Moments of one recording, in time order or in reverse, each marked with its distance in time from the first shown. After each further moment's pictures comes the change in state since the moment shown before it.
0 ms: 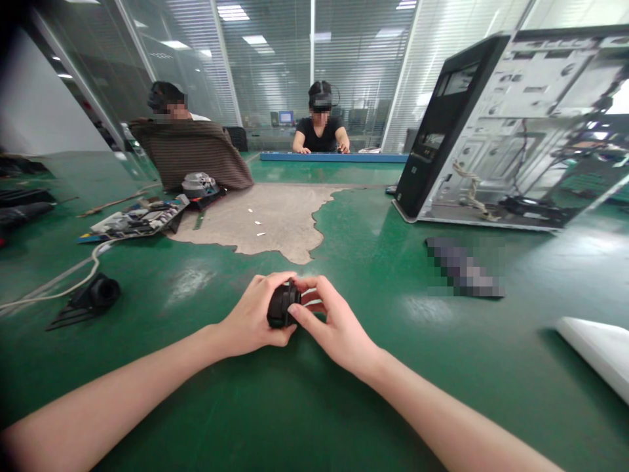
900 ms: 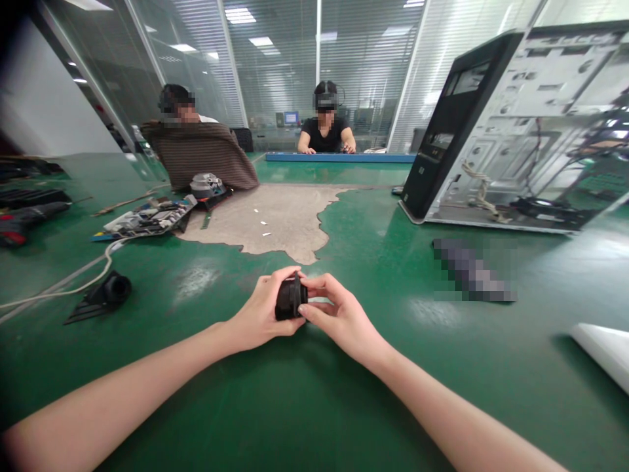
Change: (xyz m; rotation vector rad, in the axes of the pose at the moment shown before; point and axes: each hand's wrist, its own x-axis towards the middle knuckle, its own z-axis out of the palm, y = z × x) left_hand 0.003 0.002 -0.002 -0.136 -0.029 -0.120; right_hand 0.008 0.004 -0.004 0.175 0.025 0.090
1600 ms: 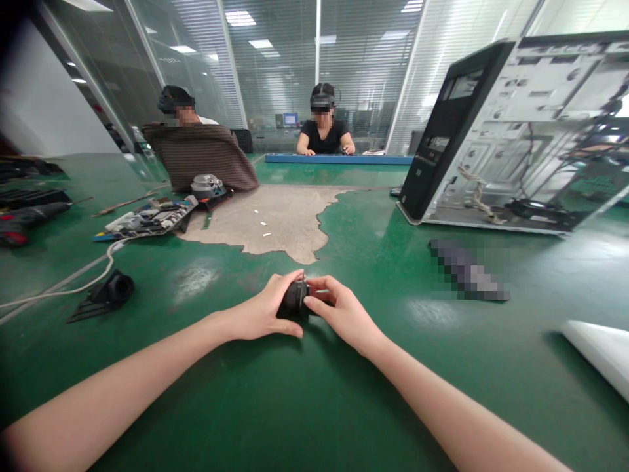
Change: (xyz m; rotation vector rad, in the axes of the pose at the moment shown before) left_hand 0.004 -0.015 -0.004 -0.110 -0.257 -0.112; right_hand 0.005 0.007 -0.004 -0.049 -0.033 0.165
